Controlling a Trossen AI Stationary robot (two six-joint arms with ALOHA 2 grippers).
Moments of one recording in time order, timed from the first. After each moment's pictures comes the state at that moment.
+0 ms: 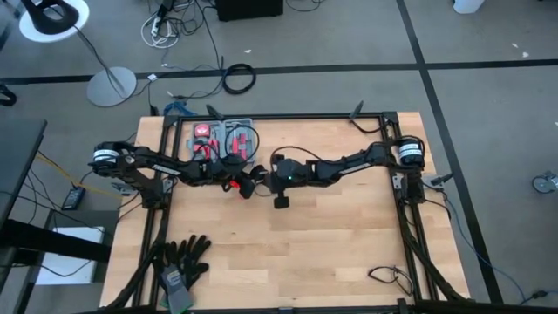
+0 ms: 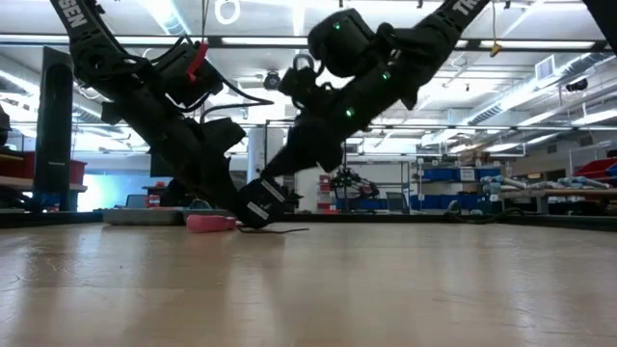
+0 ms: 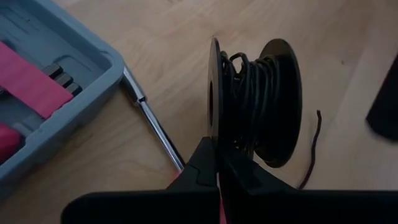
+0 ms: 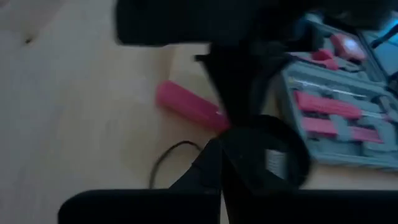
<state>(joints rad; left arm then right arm) 0.19 1.49 0.48 0.27 -0.14 -0.55 -0.05 1.96 1.15 0.23 0.11 -0.32</state>
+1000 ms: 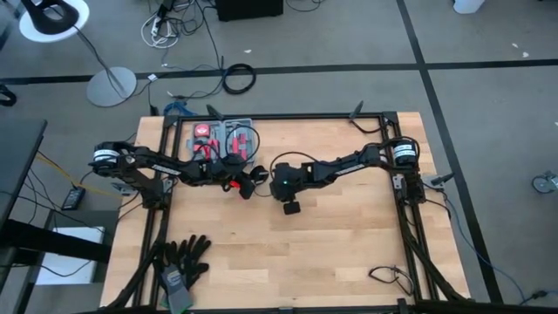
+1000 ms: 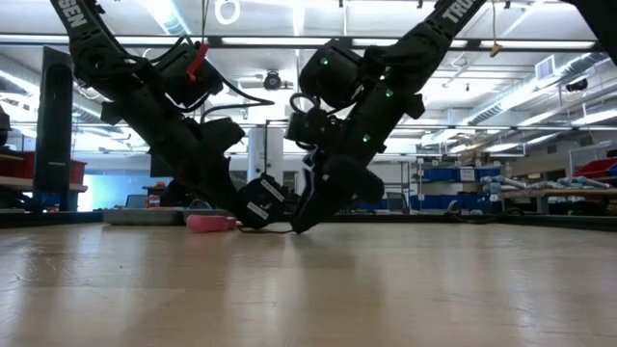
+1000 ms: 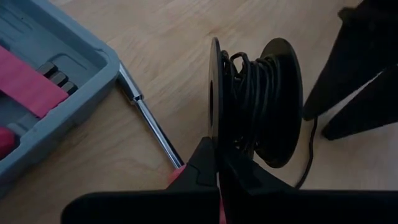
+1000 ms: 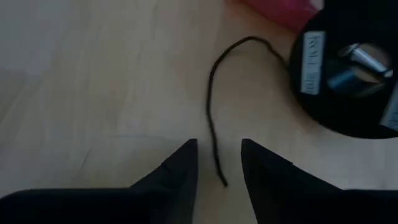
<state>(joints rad) 0.19 1.49 0.48 0.27 -0.13 -0.54 -0.05 2.01 1.19 -0.07 0.02 -0.32</state>
